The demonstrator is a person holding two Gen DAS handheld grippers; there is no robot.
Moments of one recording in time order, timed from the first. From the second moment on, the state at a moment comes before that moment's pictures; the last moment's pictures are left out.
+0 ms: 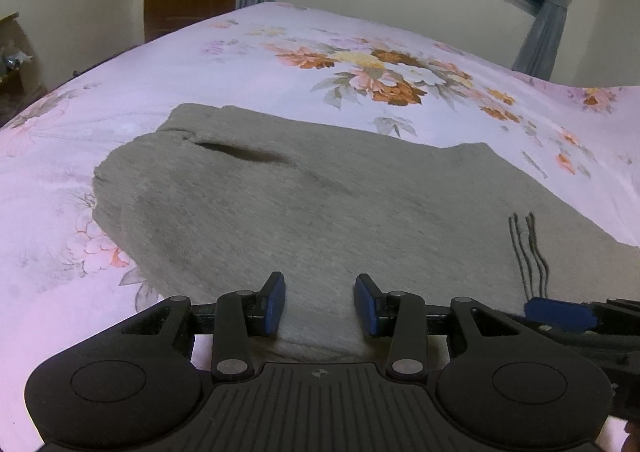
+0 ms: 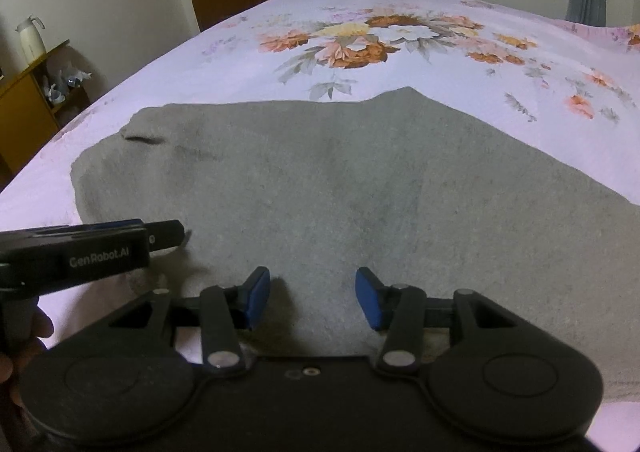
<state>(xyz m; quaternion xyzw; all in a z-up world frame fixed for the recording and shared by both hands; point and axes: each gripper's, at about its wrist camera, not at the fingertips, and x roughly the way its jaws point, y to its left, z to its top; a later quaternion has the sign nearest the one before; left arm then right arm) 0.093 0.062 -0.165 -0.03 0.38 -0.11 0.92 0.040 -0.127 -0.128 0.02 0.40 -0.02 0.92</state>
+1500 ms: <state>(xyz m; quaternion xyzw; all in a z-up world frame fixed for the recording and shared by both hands) 0.100 0.145 -0.162 -0.14 0.38 -0.03 0.91 0.071 -0.095 -0.134 0.02 0.41 0.02 0.91</state>
